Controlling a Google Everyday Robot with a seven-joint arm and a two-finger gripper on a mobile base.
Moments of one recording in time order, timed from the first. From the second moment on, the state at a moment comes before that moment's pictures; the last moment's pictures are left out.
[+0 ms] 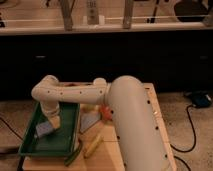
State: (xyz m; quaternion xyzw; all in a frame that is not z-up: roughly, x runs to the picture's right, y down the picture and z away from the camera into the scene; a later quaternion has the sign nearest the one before) arm -0.303 0.184 0.801 -0.34 -0.20 -0.28 0.87
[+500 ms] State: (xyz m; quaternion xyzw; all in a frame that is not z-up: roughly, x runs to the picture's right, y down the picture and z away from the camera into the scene) arm -0.277 0.234 0.777 -0.34 -0.22 -0.31 0.86
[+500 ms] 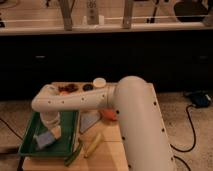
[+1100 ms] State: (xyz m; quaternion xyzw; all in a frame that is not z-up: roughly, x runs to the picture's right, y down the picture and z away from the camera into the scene) arm -0.237 0.213 0.788 -0.33 -0.20 -0.30 0.87
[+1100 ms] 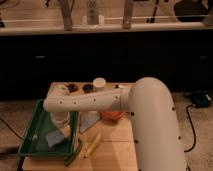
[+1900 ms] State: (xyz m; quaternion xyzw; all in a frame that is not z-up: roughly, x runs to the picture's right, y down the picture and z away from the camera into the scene) arm -0.308 0.180 0.804 -0.32 -0.19 -0.36 0.86
